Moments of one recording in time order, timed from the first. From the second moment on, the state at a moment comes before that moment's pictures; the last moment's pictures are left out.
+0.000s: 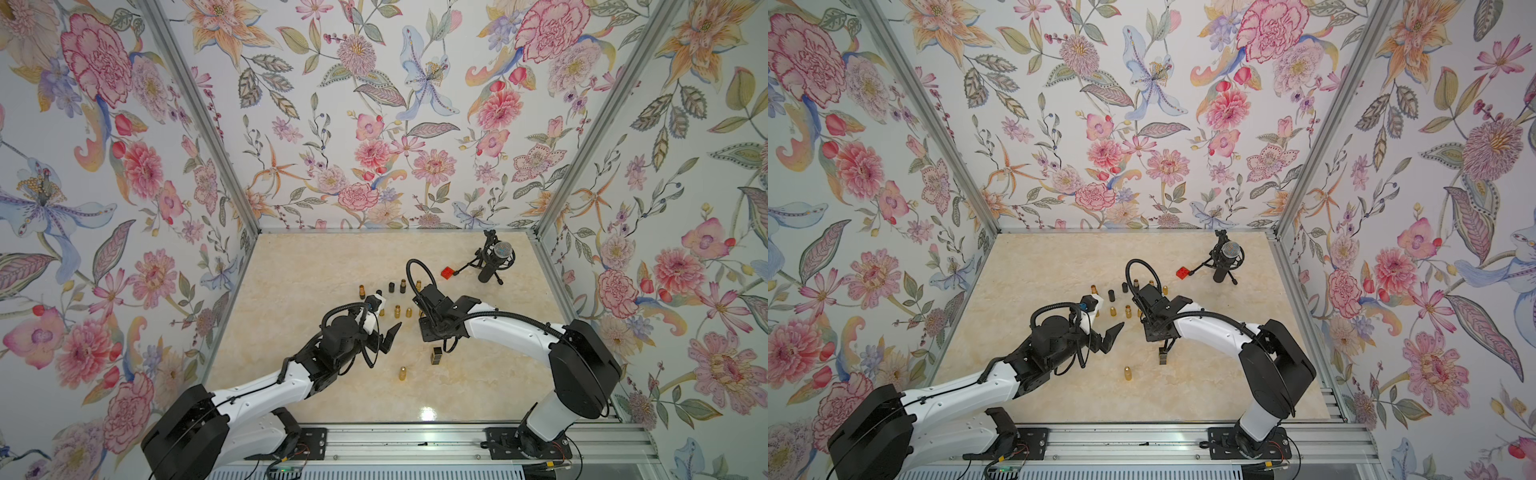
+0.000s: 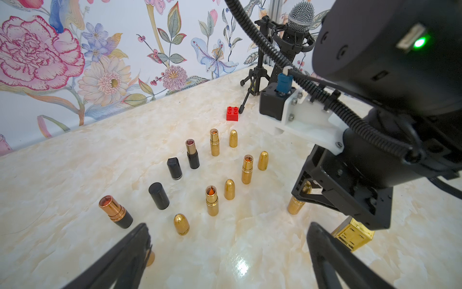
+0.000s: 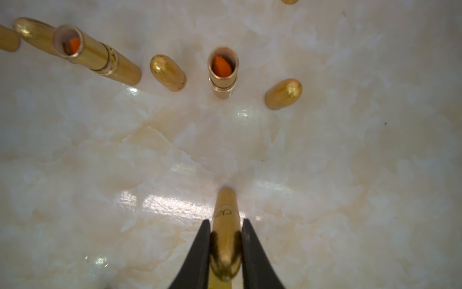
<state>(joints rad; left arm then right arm) -0.79 1.14 0.45 0.41 -0.08 -0.03 0.80 1.64 1.10 -0.67 0.21 0.52</state>
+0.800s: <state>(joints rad) -0.79 1.31 0.47 0.62 0.21 0.16 0.83 1.47 1.37 -0.84 -0.04 0.52</state>
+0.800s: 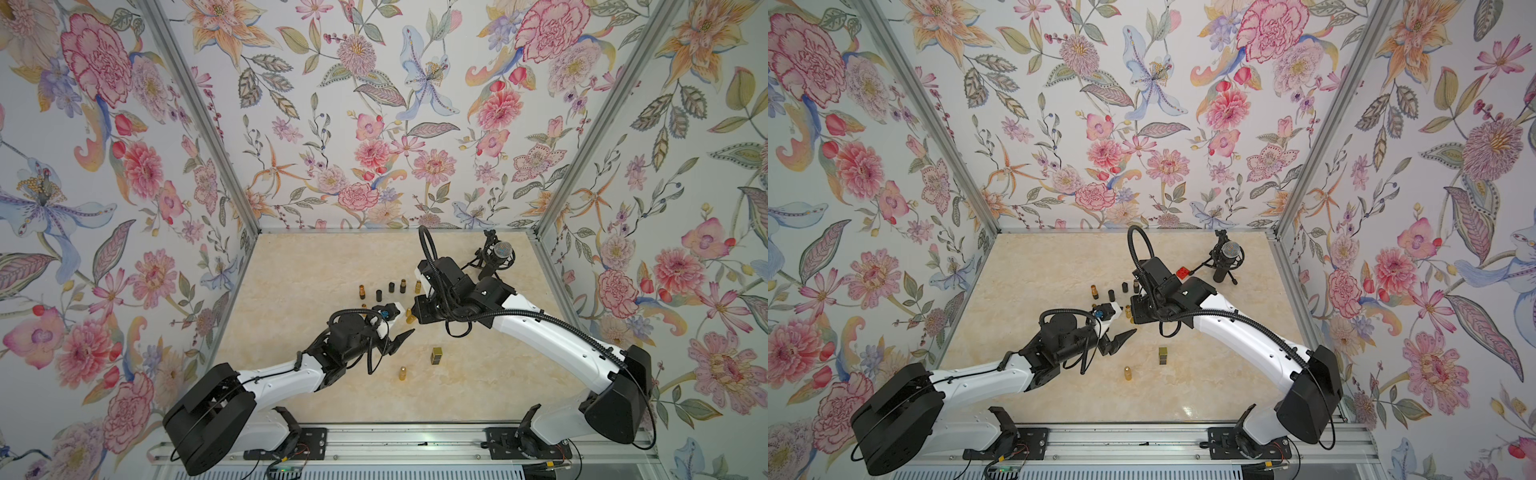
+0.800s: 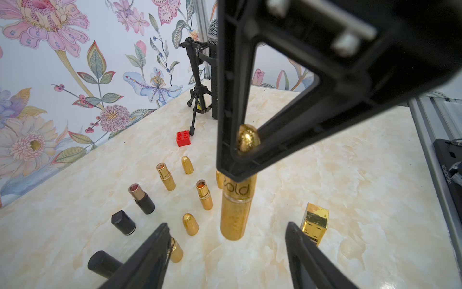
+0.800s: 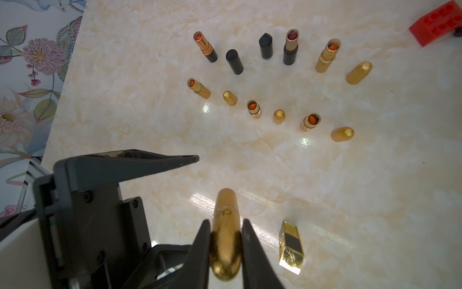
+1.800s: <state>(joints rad) -0.79 1.36 0.47 0.72 0.24 0.20 0.84 1.47 1.42 -0.86 -0.15 0.54</state>
